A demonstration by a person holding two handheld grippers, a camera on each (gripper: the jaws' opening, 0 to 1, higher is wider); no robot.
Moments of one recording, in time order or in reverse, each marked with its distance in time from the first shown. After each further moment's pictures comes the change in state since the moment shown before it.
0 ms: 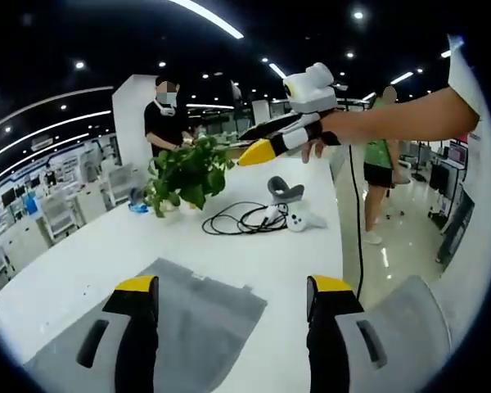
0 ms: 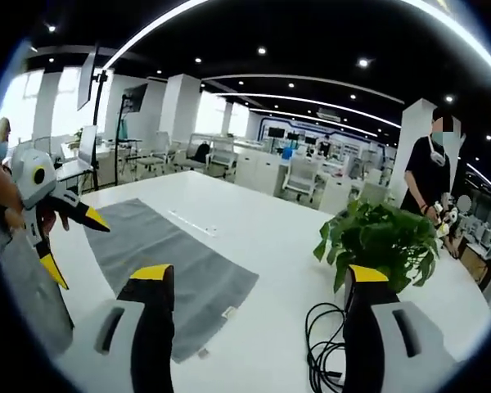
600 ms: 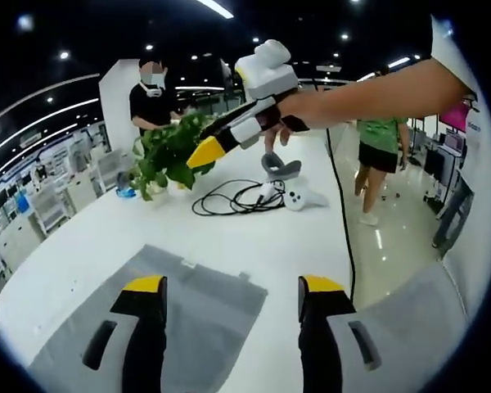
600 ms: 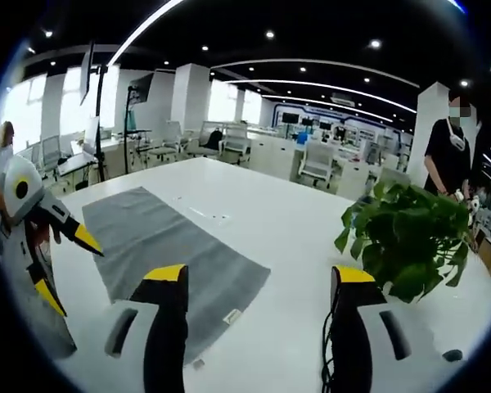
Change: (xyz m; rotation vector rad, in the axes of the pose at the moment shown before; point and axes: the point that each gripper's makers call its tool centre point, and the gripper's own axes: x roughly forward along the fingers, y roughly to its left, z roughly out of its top) left arm 0.045 -0.005 -0.033 0.021 0.111 -0.052; right arm 0.073 0.005 -0.028 0.009 0.066 0.104
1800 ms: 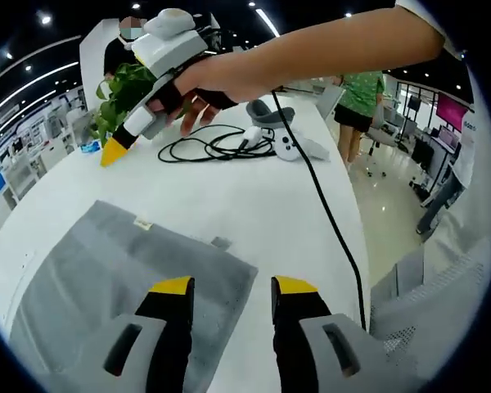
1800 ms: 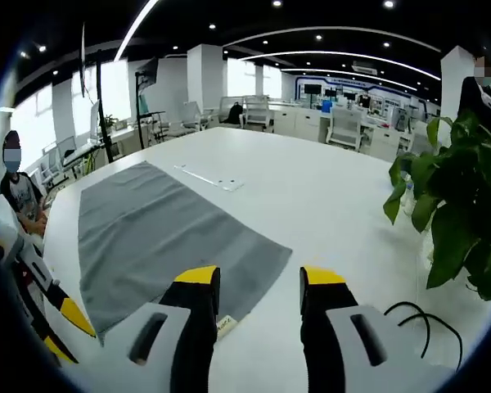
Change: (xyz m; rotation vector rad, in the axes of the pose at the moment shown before) left arm 0.092 -0.028 -0.071 -0.030 0.206 -0.121; right arm 0.124 -0.008 -0.080 0.077 0.125 0.156
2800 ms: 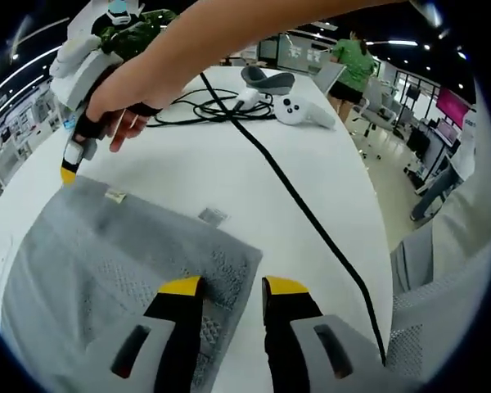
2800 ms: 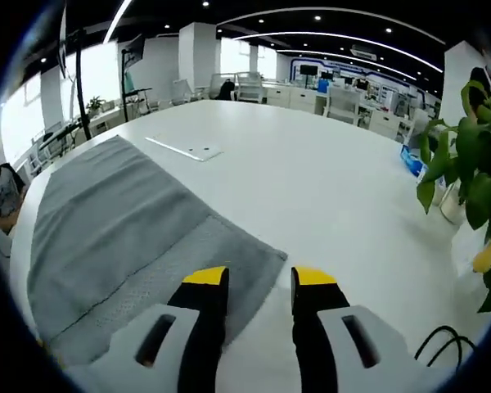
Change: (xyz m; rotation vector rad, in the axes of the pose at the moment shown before) left arm 0.041 -0.003 -0.030 -0.005 0.125 -0.053; right arm 0.126 -0.038 -0.034 -0.035 0.112 -0.041
